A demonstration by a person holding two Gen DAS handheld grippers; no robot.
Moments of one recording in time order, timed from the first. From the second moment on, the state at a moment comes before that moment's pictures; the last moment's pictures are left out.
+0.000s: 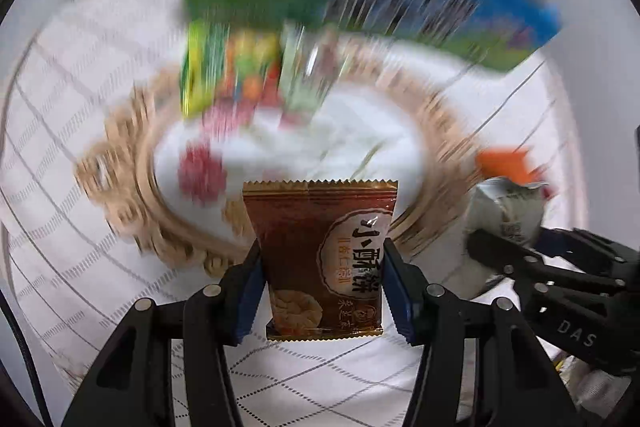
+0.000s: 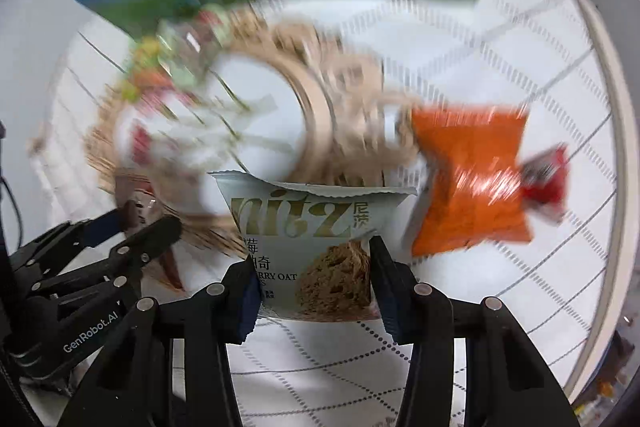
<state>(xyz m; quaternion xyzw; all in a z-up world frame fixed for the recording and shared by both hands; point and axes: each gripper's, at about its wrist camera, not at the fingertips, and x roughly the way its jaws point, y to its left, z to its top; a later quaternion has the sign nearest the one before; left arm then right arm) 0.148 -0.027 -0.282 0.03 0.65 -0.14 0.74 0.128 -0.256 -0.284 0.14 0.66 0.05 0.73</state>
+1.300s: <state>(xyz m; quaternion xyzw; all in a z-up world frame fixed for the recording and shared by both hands) 0.394 -0.068 -0.273 0.08 0.69 -0.09 0.72 0.359 -0.352 -0.249 0.10 0.68 -0.04 0.73</state>
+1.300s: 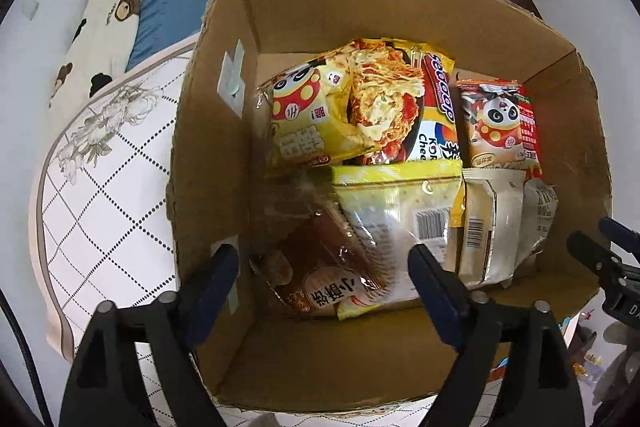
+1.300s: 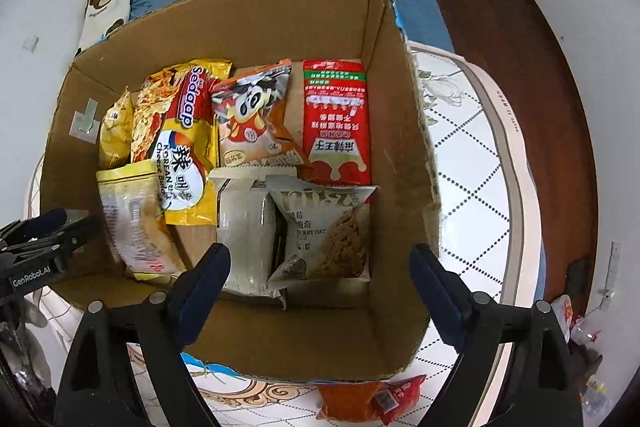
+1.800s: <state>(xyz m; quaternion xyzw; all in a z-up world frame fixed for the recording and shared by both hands) 0.368 -0.061 -0.237 0.06 0.61 -0.07 0.78 0.342 -0.345 -0.228 0.10 0.64 -0.05 0.76</state>
